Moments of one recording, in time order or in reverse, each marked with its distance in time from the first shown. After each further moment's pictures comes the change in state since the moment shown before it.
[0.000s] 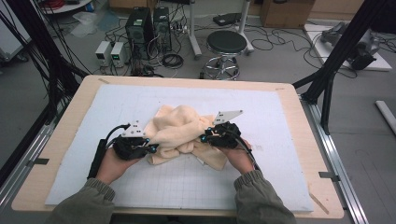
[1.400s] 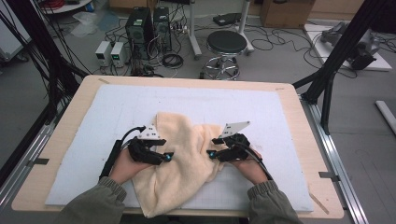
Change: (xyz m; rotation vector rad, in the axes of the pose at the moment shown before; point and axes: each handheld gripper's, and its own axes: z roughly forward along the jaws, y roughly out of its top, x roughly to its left) left arm -0.008 0.006 0.052 0.061 -0.090 0.000; right arm 0.005 -0.038 -0.011 0.099 0.037 -0.012
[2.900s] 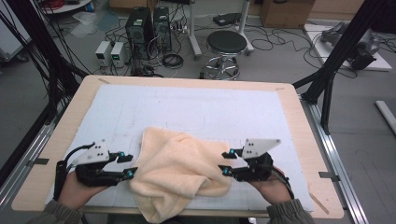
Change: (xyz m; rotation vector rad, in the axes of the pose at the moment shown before) left arm -0.034 -0.043 -0.128 -0.162 0.036 0.032; right arm 0.061 0.000 -0.087 -0.131 0.007 -0.103
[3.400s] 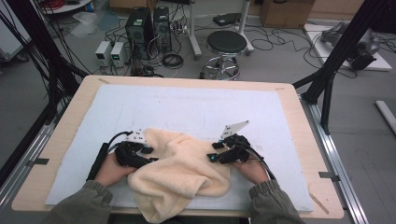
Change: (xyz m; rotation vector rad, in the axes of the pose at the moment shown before) left arm 0.046 -0.016 0.108 0.213 -0.002 -0.046; right arm -0.060 -0.021 0.085 0.181 0.060 0.152
